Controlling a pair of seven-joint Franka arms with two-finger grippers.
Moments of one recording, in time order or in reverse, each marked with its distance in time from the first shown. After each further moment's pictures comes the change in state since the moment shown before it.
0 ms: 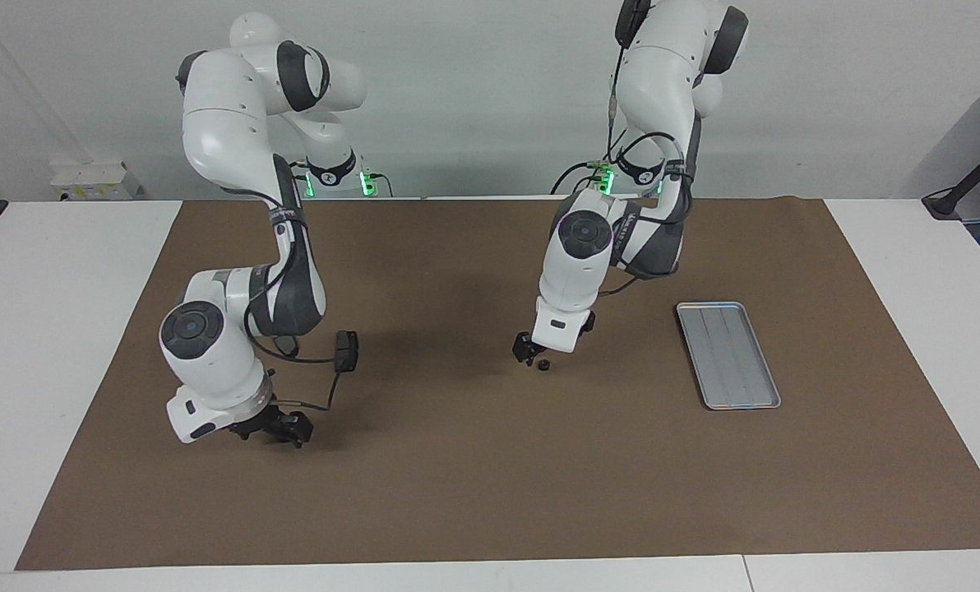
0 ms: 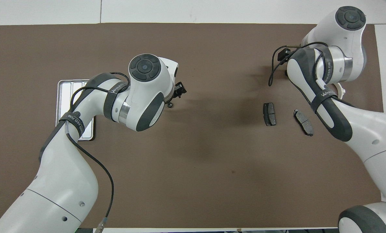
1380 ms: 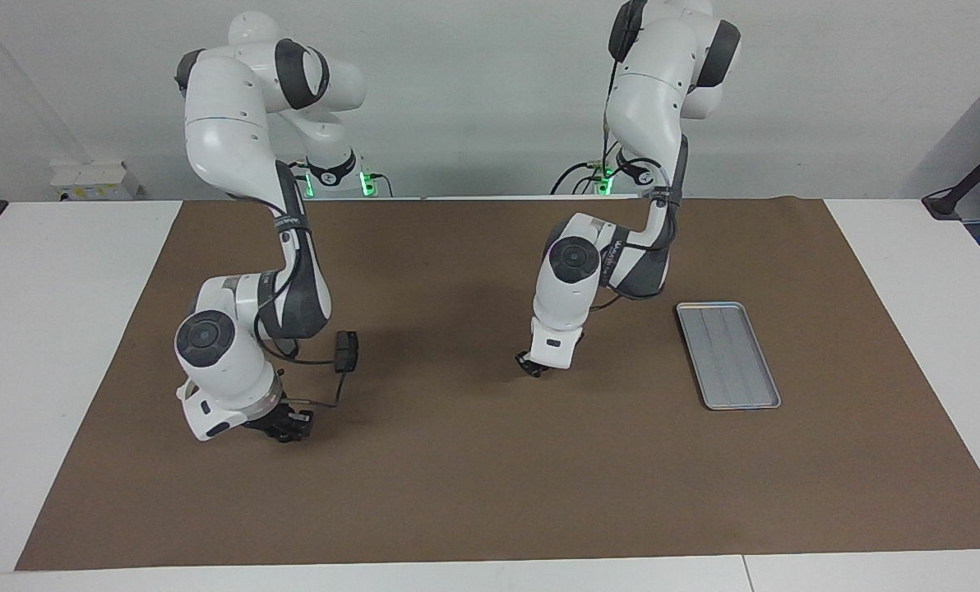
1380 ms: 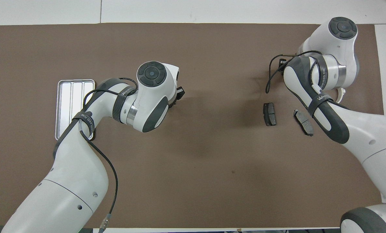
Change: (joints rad) left arm -0.027 0.046 0.021 -0.010 0.004 0.033 -0.082; right arm -0.008 -0.016 0.010 -0.087 0.007 0.038 0.001
